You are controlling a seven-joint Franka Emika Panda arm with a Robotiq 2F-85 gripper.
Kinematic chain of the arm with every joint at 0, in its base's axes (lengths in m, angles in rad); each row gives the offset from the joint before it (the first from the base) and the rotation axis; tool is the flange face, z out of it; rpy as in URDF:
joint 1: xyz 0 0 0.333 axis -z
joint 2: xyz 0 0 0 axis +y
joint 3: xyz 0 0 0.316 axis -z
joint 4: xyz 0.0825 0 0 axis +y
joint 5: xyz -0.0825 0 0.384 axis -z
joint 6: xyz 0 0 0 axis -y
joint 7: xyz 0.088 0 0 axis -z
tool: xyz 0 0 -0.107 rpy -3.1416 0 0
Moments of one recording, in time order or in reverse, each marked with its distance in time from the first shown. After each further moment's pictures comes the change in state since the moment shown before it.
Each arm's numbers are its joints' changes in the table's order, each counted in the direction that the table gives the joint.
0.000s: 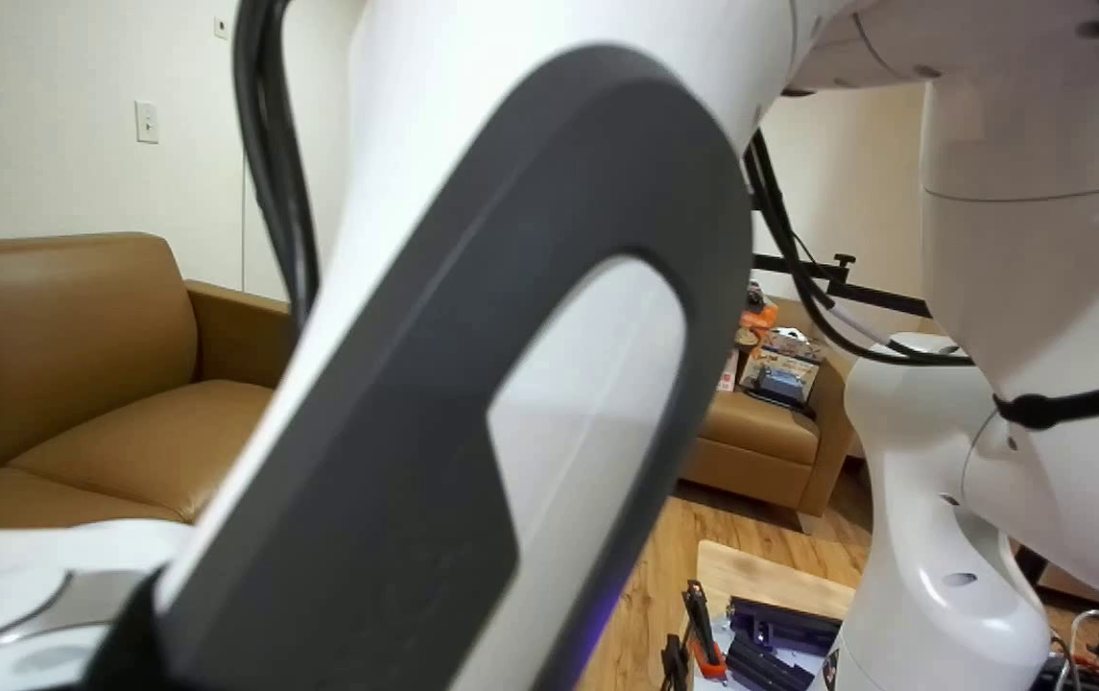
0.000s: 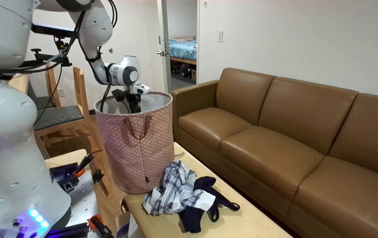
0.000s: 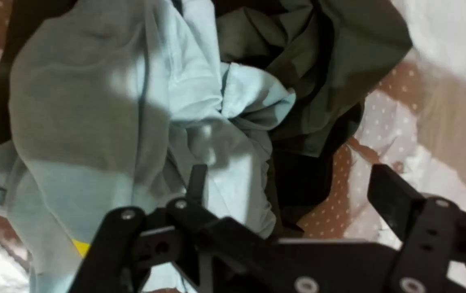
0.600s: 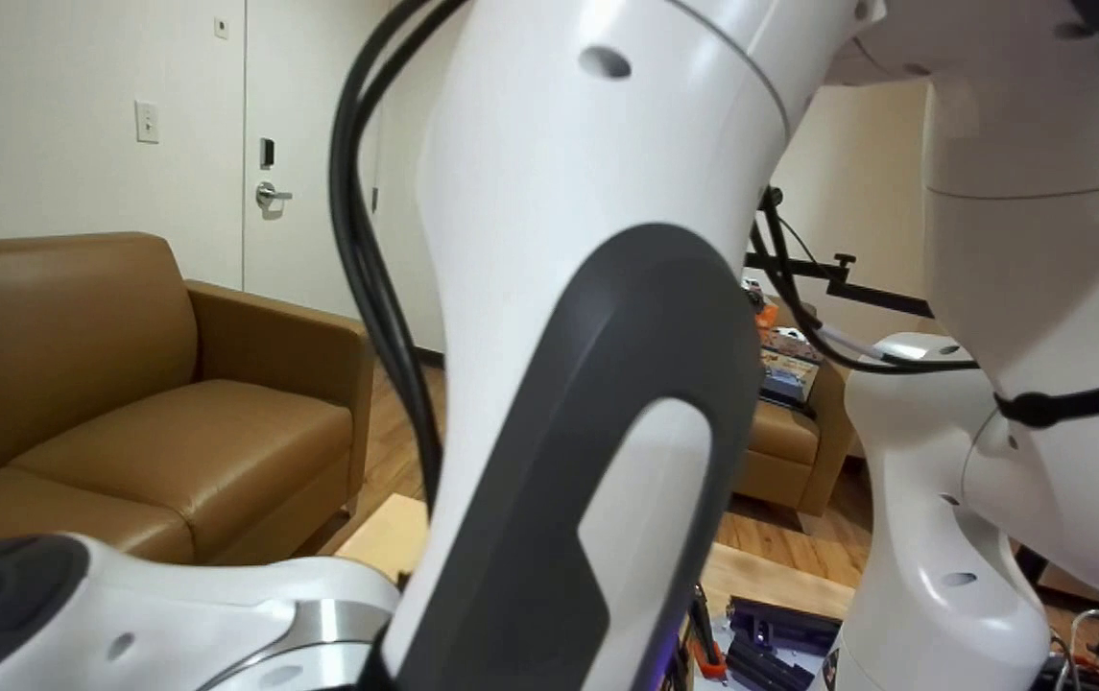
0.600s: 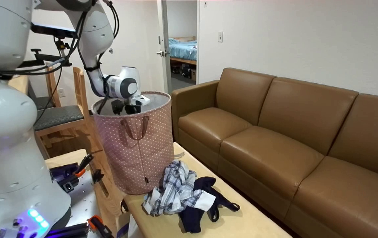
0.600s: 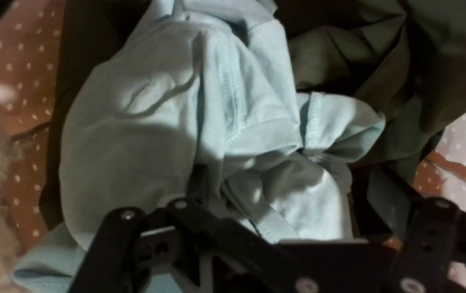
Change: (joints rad) arm 0.001 -0.010 0.049 0.179 -0.003 0.171 0.055
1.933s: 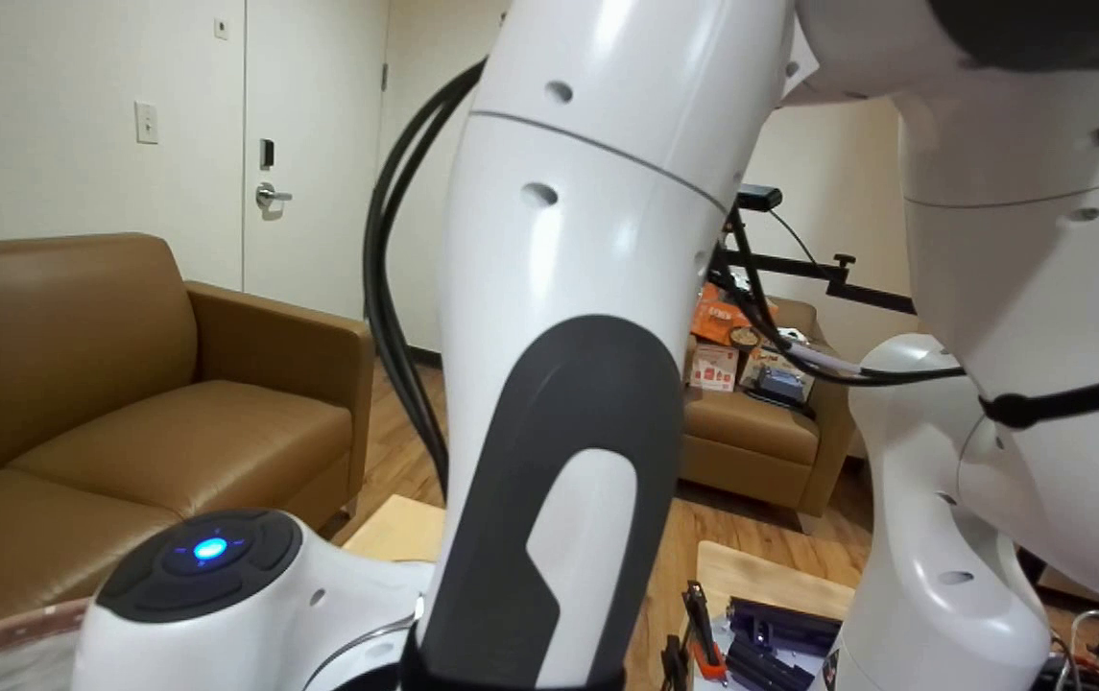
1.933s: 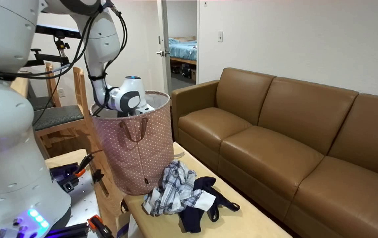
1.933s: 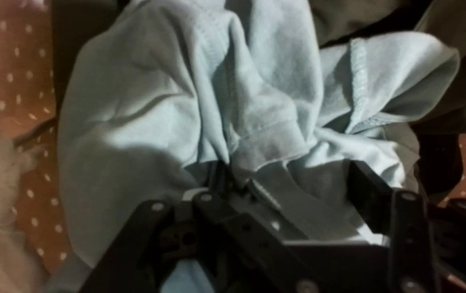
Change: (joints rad) arm 0.069 0.039 0.025 0.120 -0.079 0.275 -0.037
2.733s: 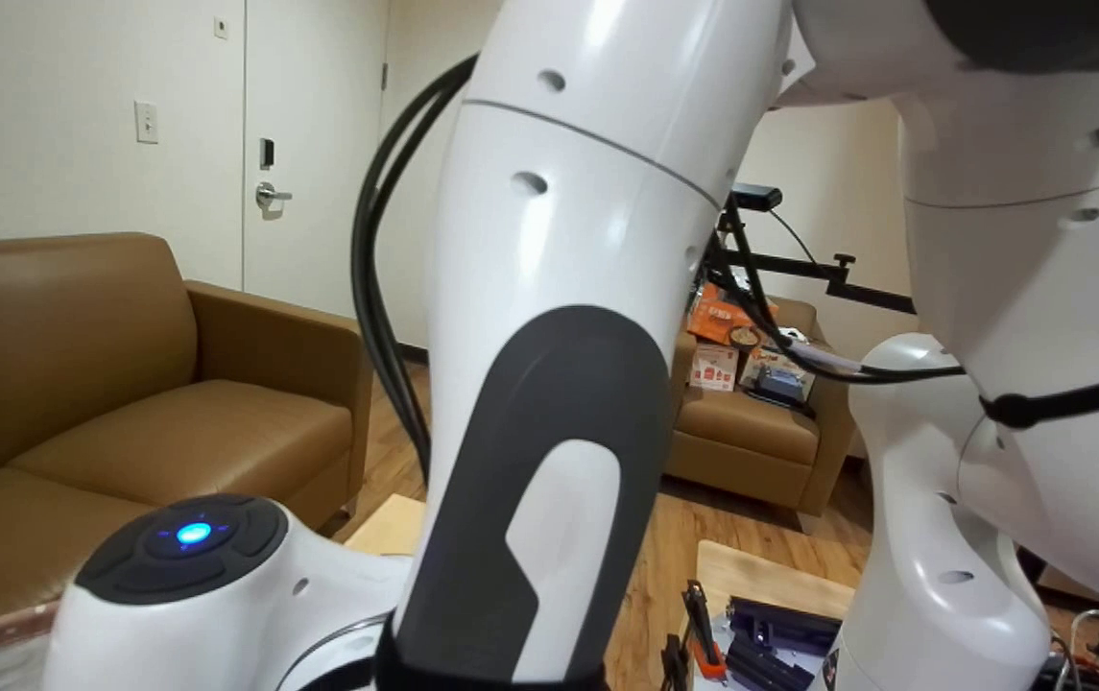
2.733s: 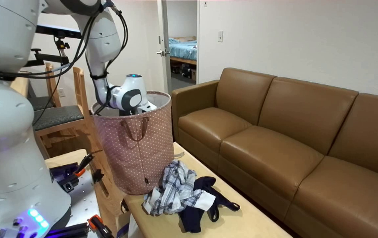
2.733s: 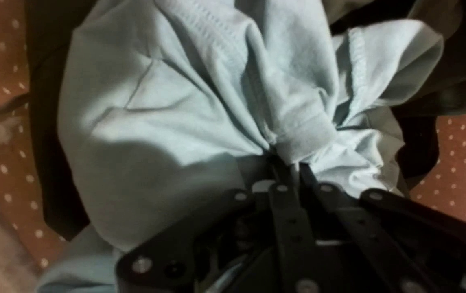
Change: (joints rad) arm -0.004 0.003 0.005 -0.027 -0.005 0.016 -0.031
